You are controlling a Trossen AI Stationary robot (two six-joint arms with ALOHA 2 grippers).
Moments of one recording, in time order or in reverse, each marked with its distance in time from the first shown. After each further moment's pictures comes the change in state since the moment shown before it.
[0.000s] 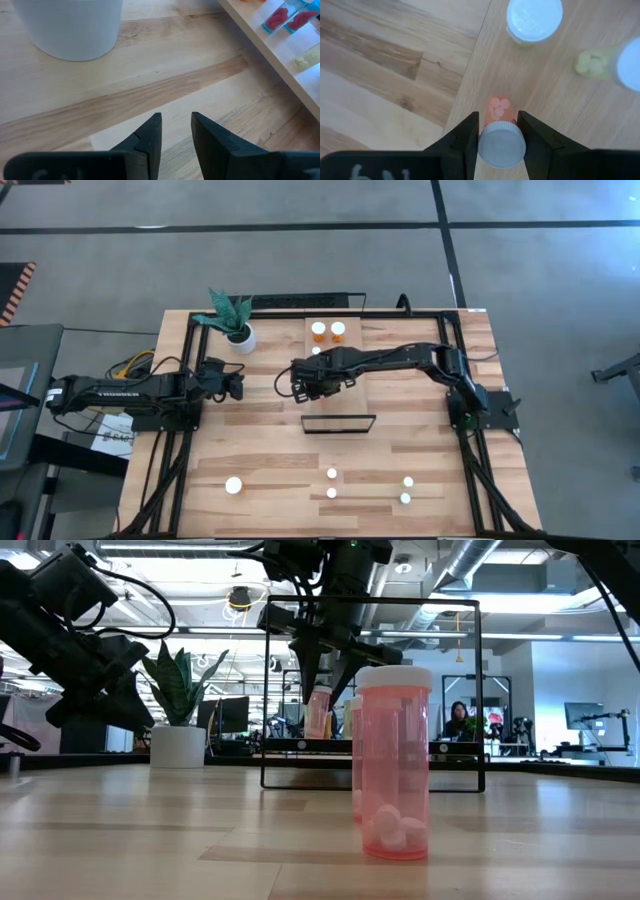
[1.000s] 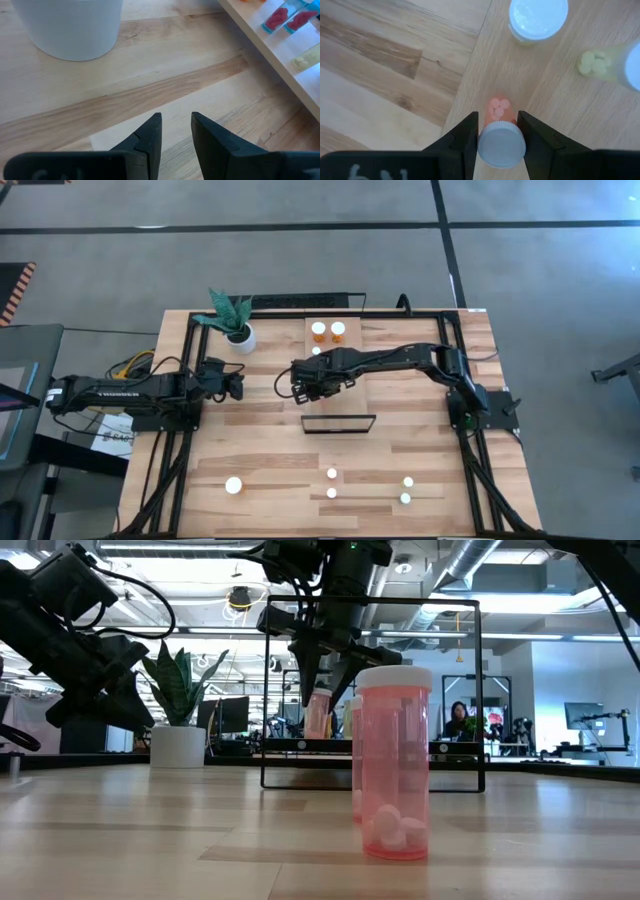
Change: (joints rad) left arm 0.000 0.000 0.000 0.000 0.000 0.000; right arm 0.002 0.001 -0.014 0.016 -0.002 -0.011
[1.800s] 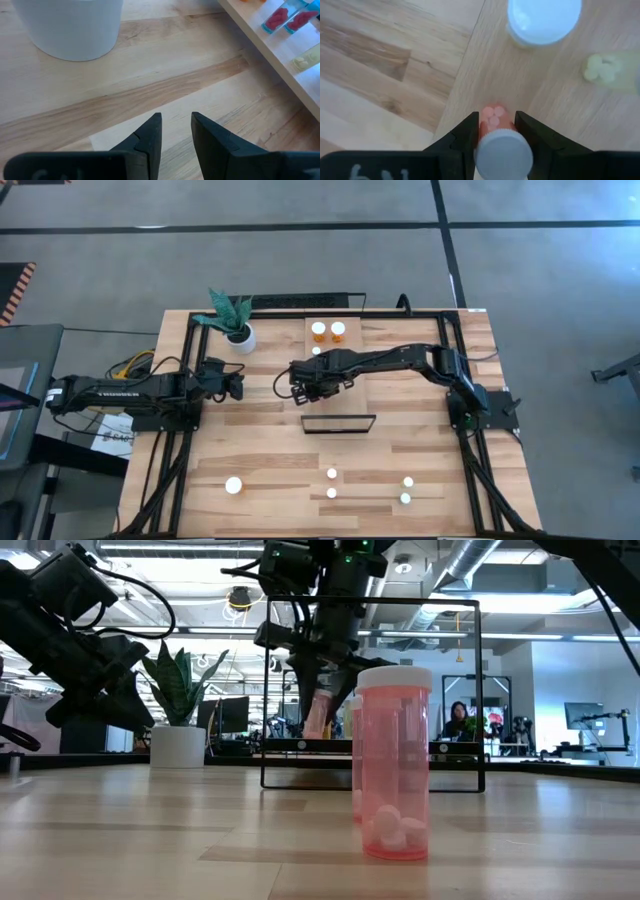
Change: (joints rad) left arm 0.000 0.000 0.000 0.000 -0.001 0.000; right arm -0.008 0.034 0.000 0.009 -0.008 -0.015
